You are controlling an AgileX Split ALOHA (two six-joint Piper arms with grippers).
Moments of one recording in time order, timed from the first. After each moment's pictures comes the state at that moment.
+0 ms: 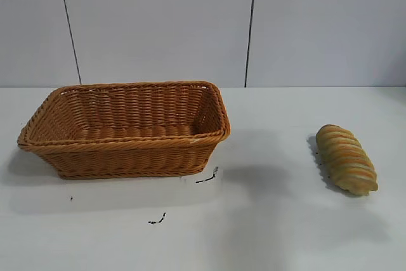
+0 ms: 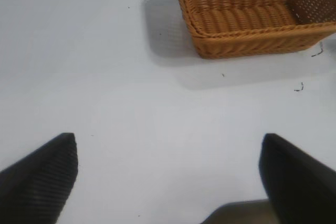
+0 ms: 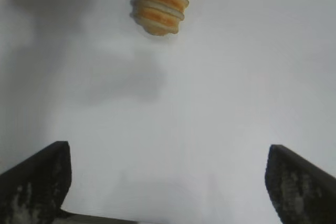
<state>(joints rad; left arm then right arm) -0.02 -0.01 -0.50 -0.04 1.07 0.08 0.02 1.53 -1.12 0.07 0.97 -0.09</state>
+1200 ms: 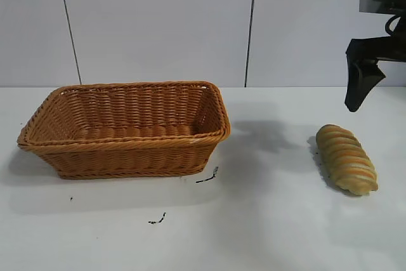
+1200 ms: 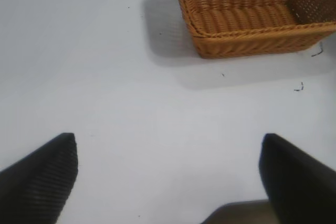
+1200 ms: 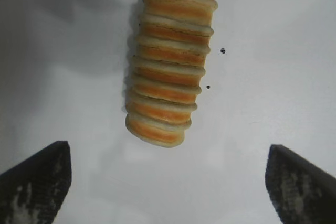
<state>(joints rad) -0.02 -0.01 -0.50 -0.04 1.07 0.08 0.08 1.74 -1.23 0.08 0.92 -0.08</state>
